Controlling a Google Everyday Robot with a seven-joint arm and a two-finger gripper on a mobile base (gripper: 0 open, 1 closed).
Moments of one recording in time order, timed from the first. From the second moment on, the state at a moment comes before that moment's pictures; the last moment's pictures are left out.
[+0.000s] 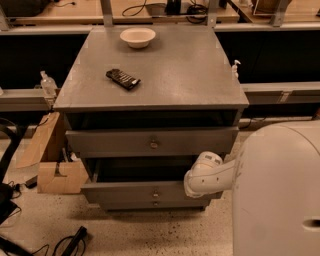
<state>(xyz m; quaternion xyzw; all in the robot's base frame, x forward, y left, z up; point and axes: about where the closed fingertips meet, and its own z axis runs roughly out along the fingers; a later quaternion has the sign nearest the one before) 0.576 -0.130 0.421 -0.71 0.69 -0.09 0.14</state>
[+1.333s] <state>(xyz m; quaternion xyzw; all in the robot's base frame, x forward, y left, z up) 0.544 -0.134 0.427 -0.72 0.68 -0.06 0.15</state>
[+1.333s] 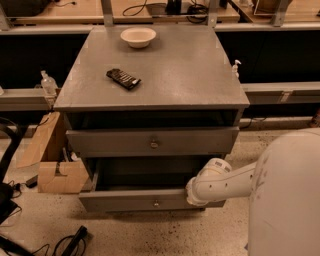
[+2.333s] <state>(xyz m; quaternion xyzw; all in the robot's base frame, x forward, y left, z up) 0.518 -0.134 0.426 -0.73 0.67 -0.04 0.16</state>
